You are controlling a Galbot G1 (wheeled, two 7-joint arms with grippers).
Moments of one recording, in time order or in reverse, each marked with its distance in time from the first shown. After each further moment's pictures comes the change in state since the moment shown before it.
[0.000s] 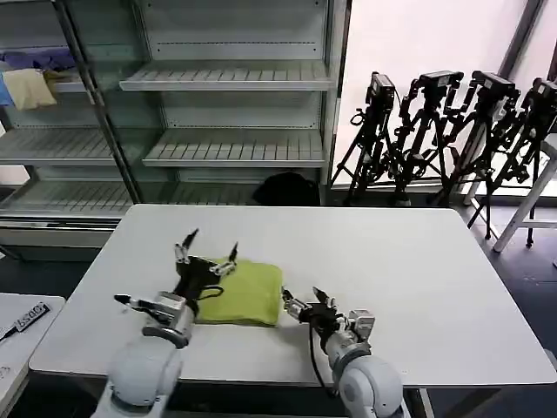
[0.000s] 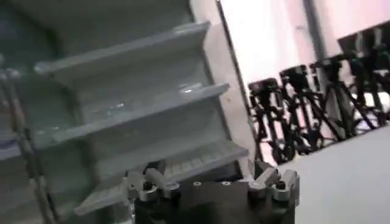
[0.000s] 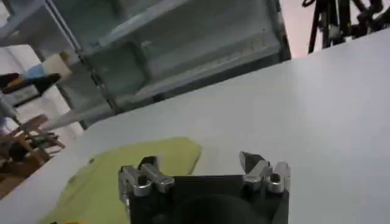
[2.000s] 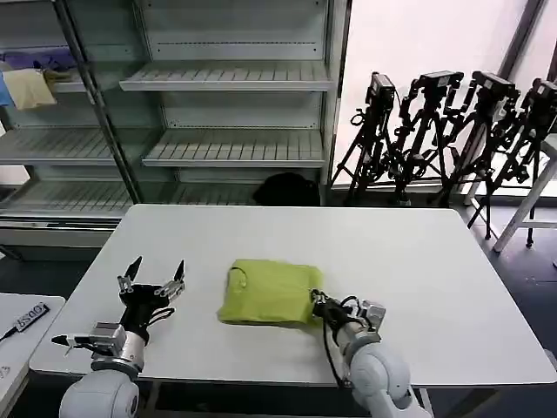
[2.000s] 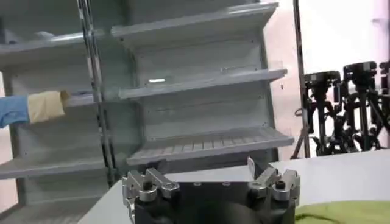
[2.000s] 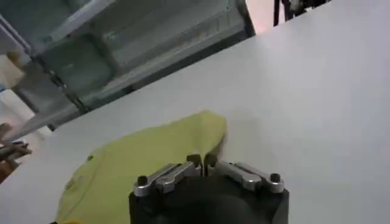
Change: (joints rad) left arm 0.189 -0.049 -0.228 0.009 -0.139 -0.100 -0.008; right arm 0.063 -0.132 0.030 -0.029 0.260 -0.013 0.211
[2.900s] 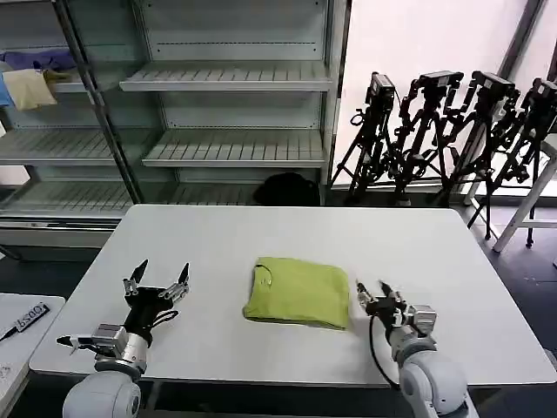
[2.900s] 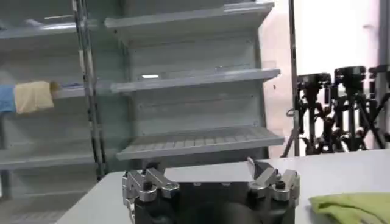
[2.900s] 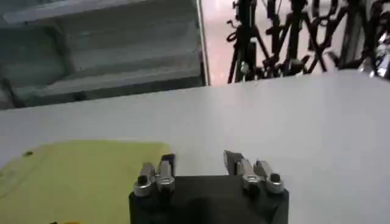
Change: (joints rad) left arm -0.002 0.008 0.008 0.023 -0.047 -0.016 0.020; right arm -0.095 -0.093 0.202 0.078 -0.344 0.013 -0.156
